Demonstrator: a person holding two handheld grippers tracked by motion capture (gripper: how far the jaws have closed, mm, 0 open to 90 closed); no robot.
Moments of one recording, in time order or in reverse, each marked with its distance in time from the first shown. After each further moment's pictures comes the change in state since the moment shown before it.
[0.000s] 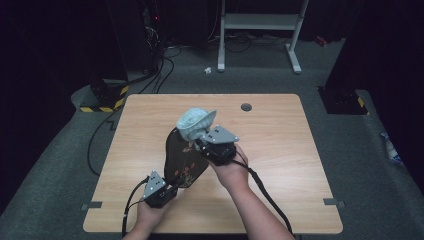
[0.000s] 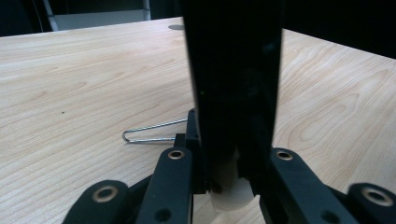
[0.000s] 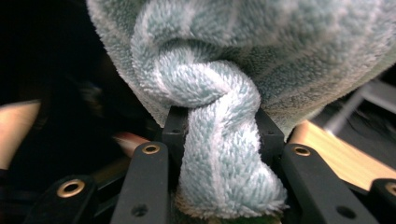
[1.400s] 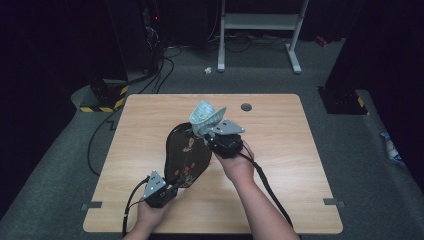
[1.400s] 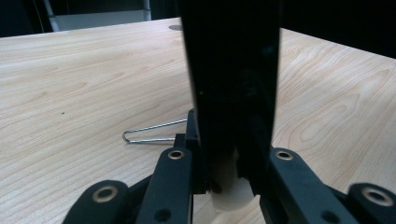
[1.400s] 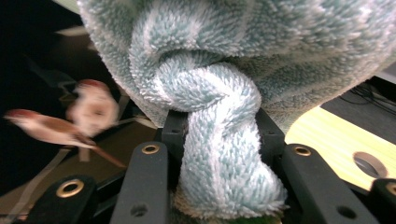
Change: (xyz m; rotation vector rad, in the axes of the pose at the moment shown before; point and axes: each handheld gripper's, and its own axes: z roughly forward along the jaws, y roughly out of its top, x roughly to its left) left arm 0.000 0.000 0.001 -0.007 0.000 -0.007; right arm -0.026 -0.007 0.011 0.062 -0.033 0.034
